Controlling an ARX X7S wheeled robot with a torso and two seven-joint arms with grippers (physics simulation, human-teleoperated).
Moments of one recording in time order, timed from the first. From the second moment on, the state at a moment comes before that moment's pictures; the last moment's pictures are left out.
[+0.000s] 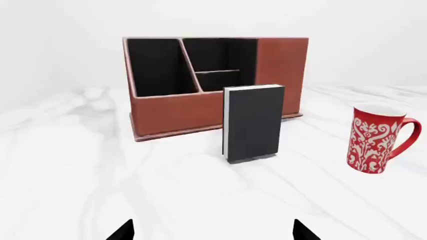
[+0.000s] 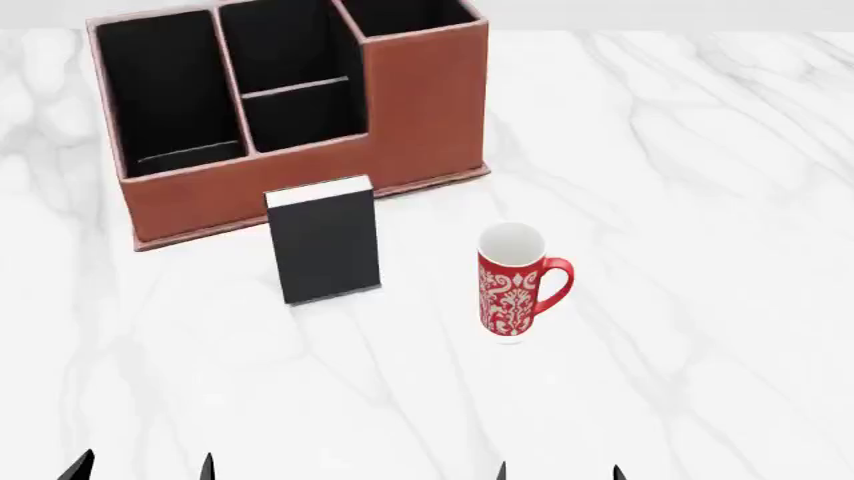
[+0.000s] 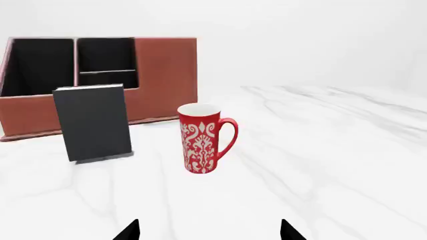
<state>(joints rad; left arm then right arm) 0.00 0.00 0.00 0.00 0.00 0.00 0.00 0.00 0.00 0.00 0.00 0.00 0.00 0.00</state>
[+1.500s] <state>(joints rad) -0.58 -0.20 -0.05 0.75 -0.31 -0.95 -0.21 0.64 0.28 0.12 -0.80 0.55 0.99 0.31</state>
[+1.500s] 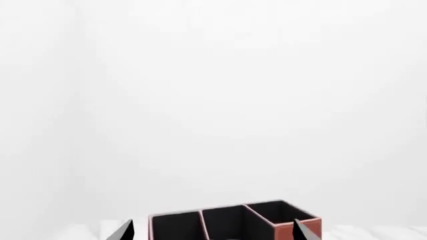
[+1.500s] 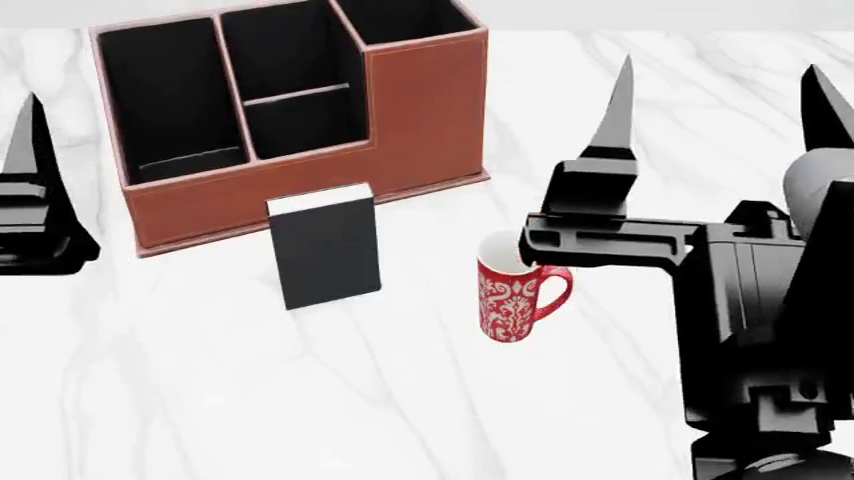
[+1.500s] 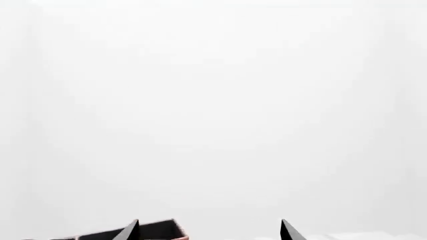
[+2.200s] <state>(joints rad) -0.73 -0.22 -0.14 0.89 -0.40 -1.10 -0.23 0.84 0.33 0.23 -0.96 0.74 1.17 0.36</state>
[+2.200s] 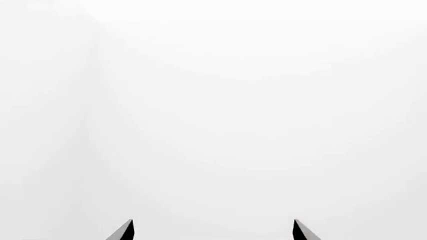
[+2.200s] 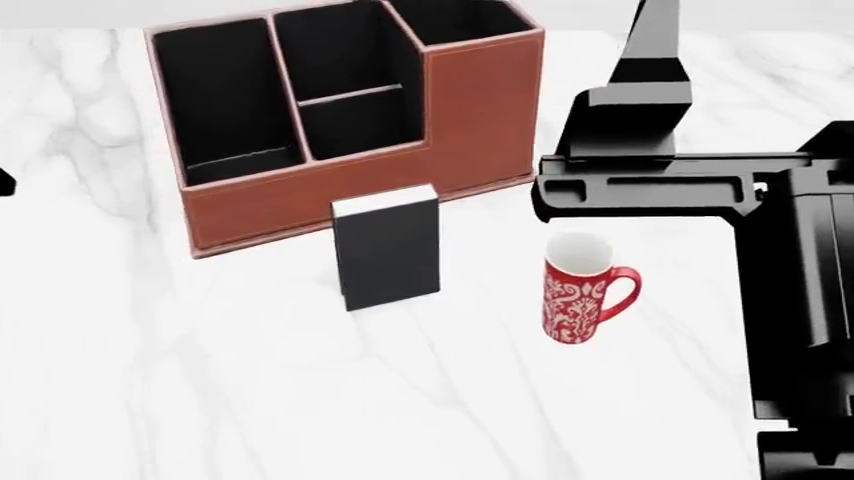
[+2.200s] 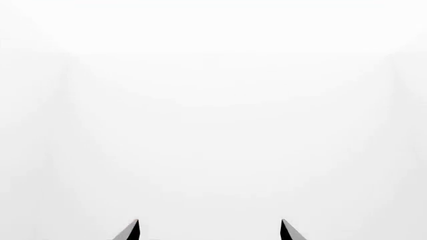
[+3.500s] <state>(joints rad) -0.71 -0.24 -0.14 0.87 -0.44 -1.07 -0.26 0.81 0.39 0.19 -0.96 0.80 1.08 0.39</state>
